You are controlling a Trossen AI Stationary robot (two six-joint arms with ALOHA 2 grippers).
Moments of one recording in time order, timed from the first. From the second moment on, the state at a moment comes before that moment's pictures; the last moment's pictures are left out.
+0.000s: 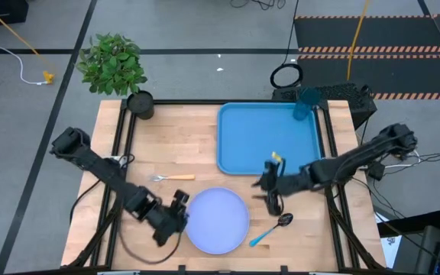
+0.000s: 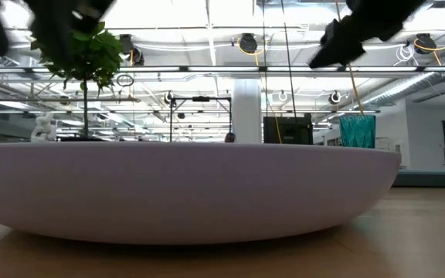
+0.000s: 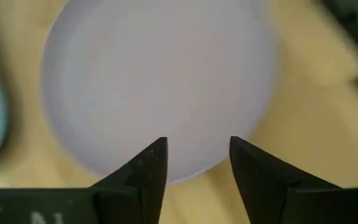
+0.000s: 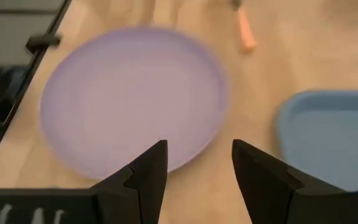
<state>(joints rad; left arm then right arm) -0.66 1.54 1.06 -0.54 -0.24 -0.04 0.38 1.26 0.76 -0.21 0.23 0.29</state>
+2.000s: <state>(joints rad) -0.75 1.56 1.14 -0.56 -0.32 0.59 0.76 1.55 1.23 -0.16 0.58 0.32</state>
